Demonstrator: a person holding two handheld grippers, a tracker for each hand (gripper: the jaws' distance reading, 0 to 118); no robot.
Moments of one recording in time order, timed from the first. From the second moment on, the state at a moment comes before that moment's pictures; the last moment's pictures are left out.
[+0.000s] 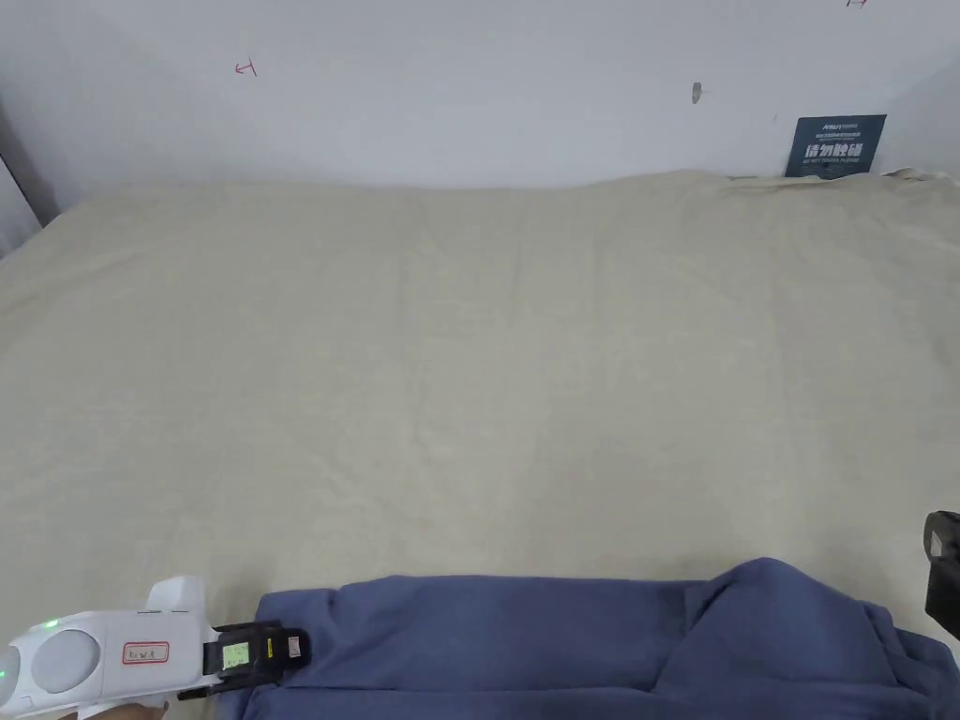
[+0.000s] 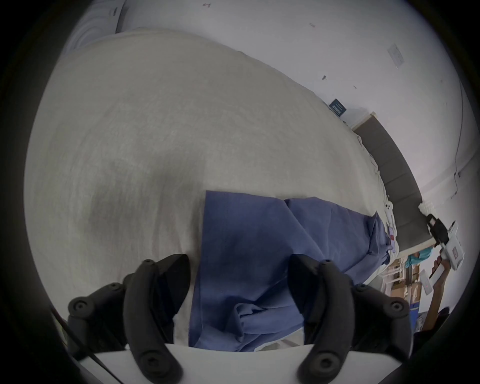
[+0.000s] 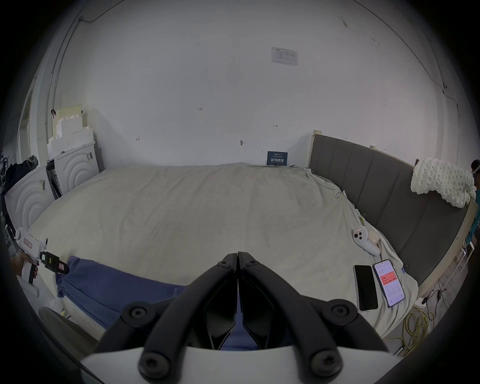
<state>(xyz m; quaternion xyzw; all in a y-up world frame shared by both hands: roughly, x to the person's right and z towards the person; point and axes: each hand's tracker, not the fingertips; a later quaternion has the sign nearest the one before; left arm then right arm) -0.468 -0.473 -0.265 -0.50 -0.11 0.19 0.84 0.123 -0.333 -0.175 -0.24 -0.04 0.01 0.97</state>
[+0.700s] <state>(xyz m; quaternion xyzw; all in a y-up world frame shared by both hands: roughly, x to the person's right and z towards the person) -0.465 -0.443 -0.263 -0.49 -0.10 0.13 0.86 0.134 -0.332 -0.176 -0.23 -0.04 0.00 0.97</state>
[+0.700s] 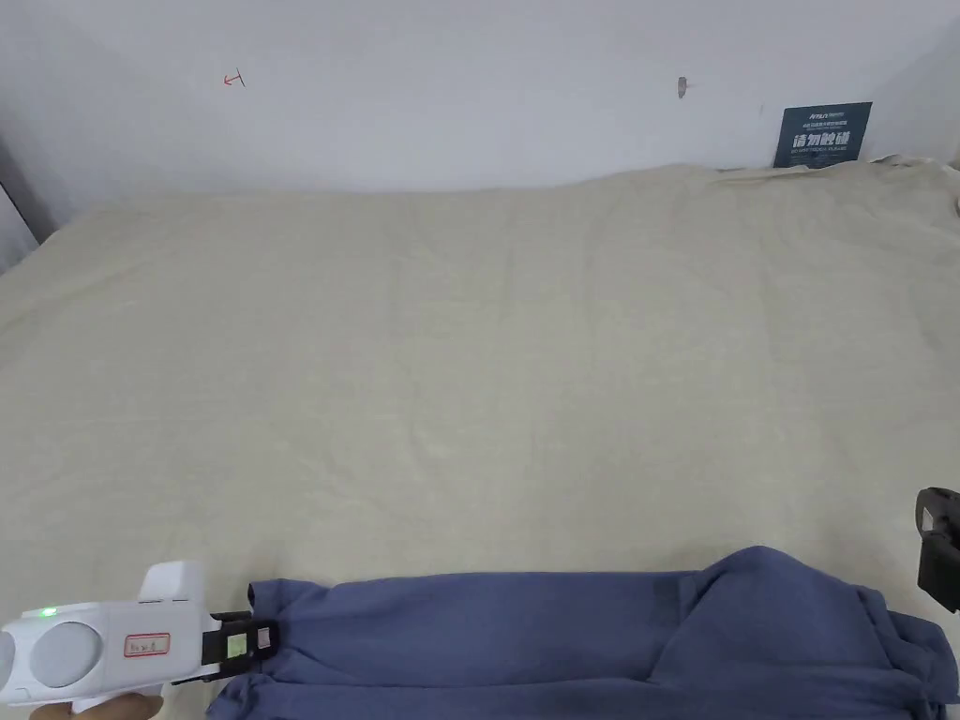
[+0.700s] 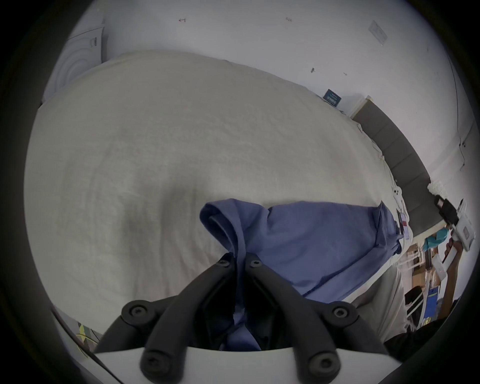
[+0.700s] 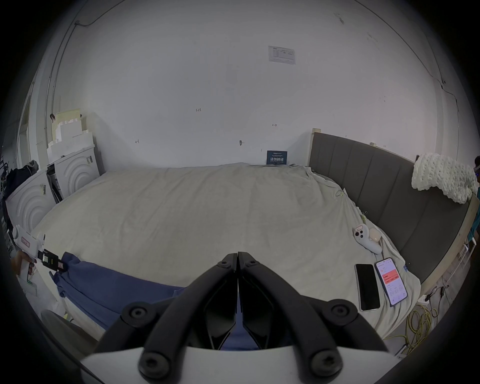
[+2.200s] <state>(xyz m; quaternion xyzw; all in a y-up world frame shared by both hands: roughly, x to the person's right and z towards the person) -0.182 -0.450 -0.318 -0.59 -0.20 0.04 0.78 0.184 -0.325 -0.135 -0.22 -0.06 -0.01 0.97</state>
